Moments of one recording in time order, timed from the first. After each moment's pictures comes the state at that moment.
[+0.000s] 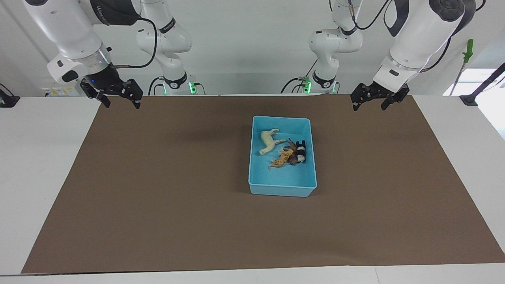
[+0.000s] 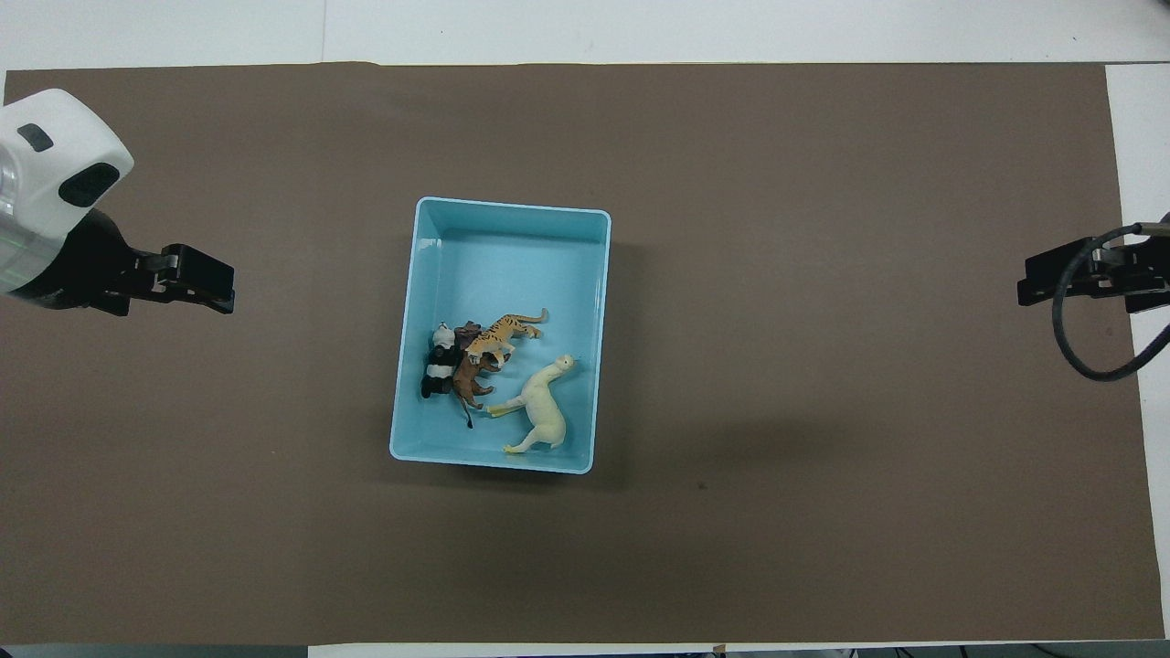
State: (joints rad) left arm -0.06 0.03 -0.11 -1.56 -0.02 1.49 -0.11; right arm -0.06 -0.02 0.02 -1.61 0.01 1.52 0.07
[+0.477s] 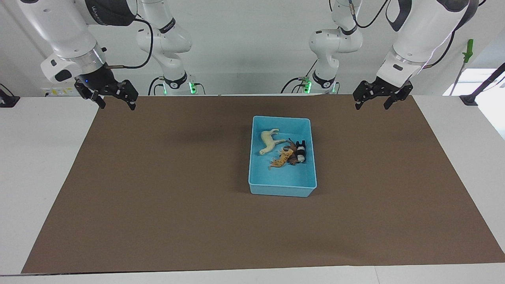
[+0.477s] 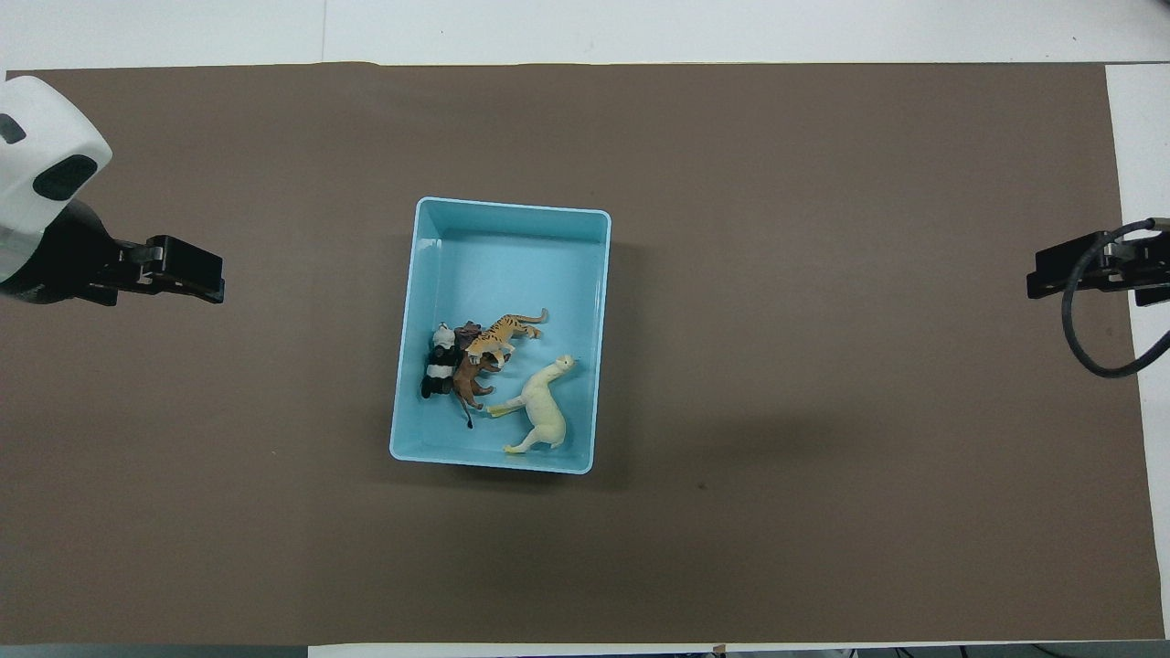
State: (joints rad) left arm -0.06 0.01 -0.11 -1.55 -0.02 1.52 -0.10; right arm -0.06 -0.02 0.02 -1.61 0.00 1.54 0.05
